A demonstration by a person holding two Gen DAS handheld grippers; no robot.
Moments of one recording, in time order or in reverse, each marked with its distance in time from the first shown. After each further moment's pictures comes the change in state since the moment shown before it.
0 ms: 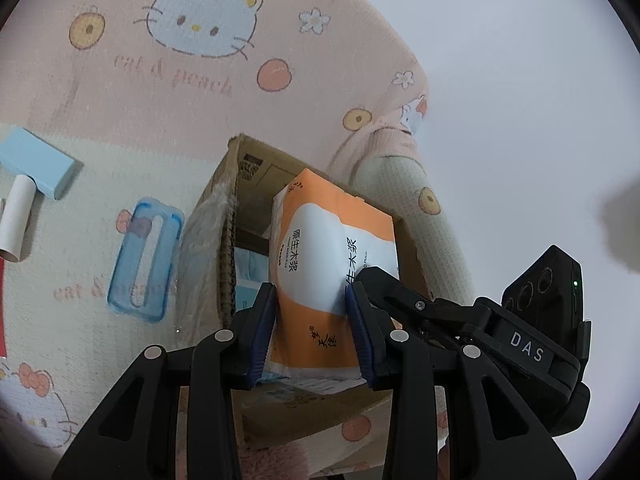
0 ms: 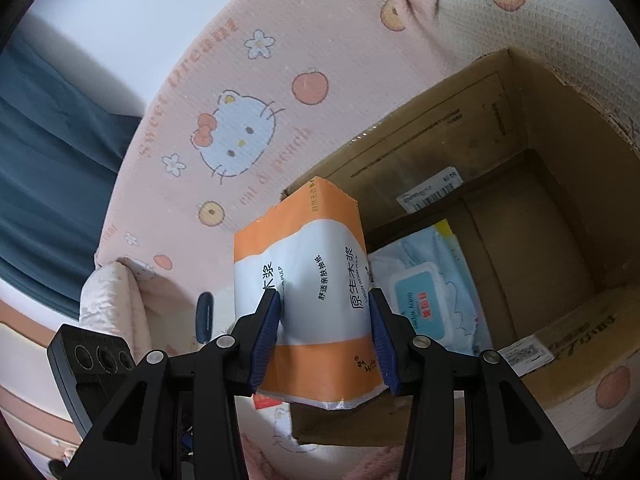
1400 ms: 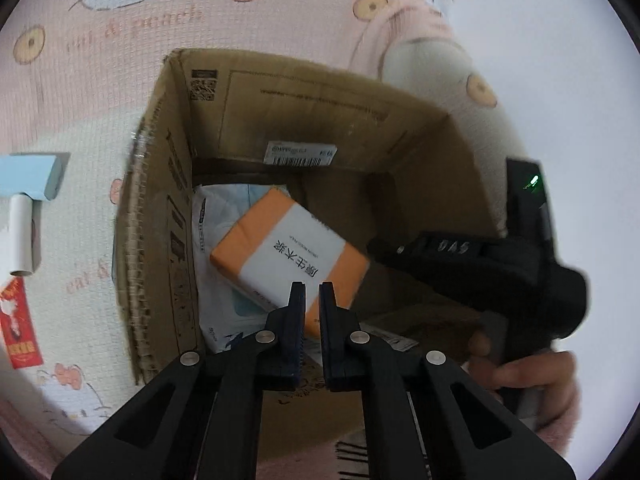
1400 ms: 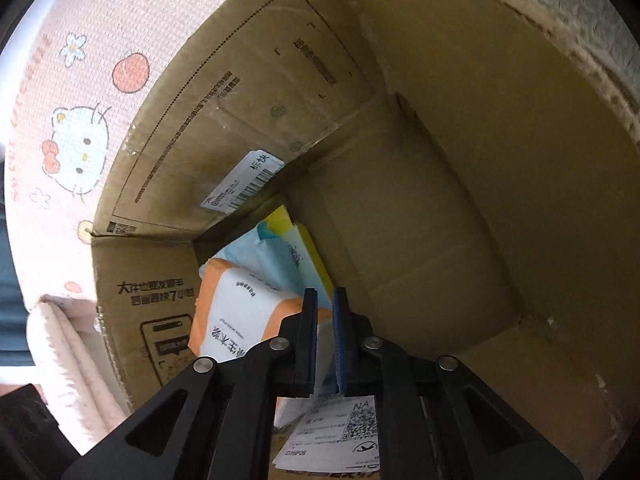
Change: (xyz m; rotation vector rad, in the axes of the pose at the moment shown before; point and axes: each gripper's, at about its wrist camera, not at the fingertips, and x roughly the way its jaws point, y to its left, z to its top) left arm 0.089 -0.045 -0.009 0.161 0.340 0.266; right arm 0.046 -0.124 0.050 0.222 0.249 -0.284
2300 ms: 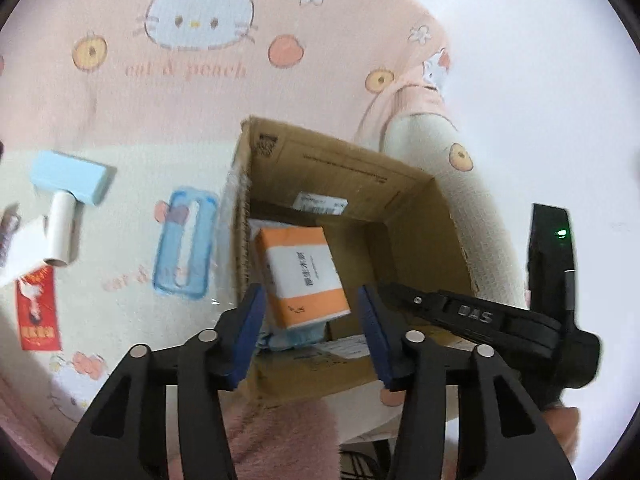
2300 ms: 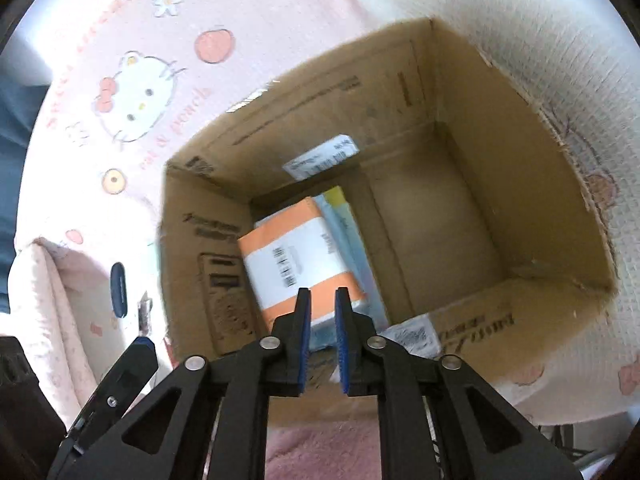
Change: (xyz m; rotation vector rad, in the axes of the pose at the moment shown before) left arm -0.091 0.037 -0.023 -0.074 -0.214 -0.052; right arm -0.067 0.074 -0.073 -0.200 -0.097 -0.071
